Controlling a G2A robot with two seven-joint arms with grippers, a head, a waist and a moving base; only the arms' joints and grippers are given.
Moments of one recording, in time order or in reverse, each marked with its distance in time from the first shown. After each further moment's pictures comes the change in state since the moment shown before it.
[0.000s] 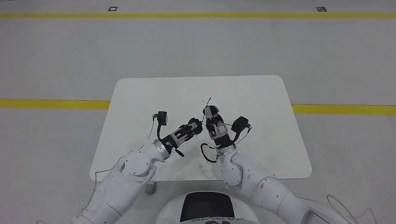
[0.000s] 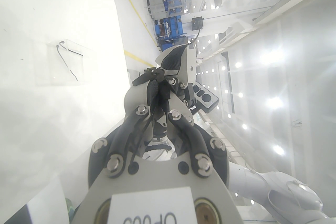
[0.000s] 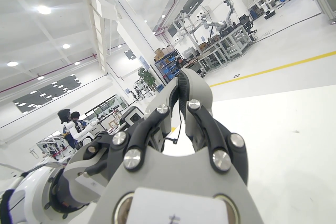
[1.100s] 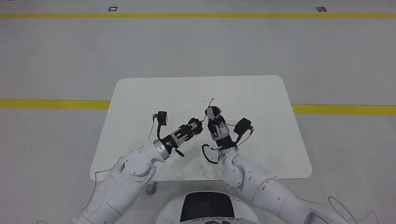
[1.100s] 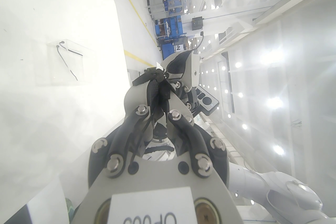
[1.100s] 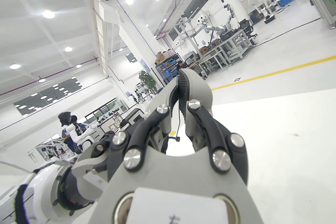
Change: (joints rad) left arm 0.000 0.000 0.000 0.000 0.000 0.000 0.000; right arm -0.019 0.016 0.012 -0.026 -0.013 0.000 -0.023
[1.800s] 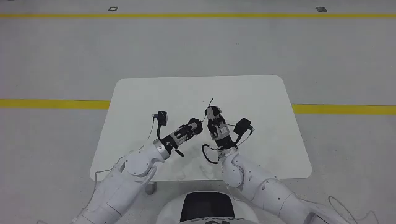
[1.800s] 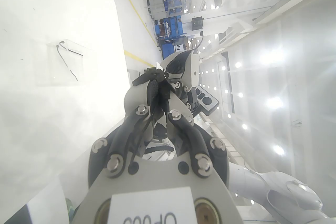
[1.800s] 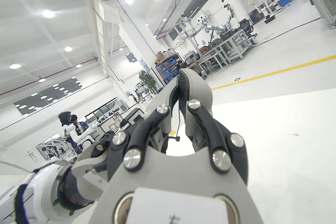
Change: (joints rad) left arm 0.000 0.000 0.000 0.000 0.000 0.000 0.000; right arm 0.001 0.000 -0.003 -0.001 -0.001 0.000 -0.002
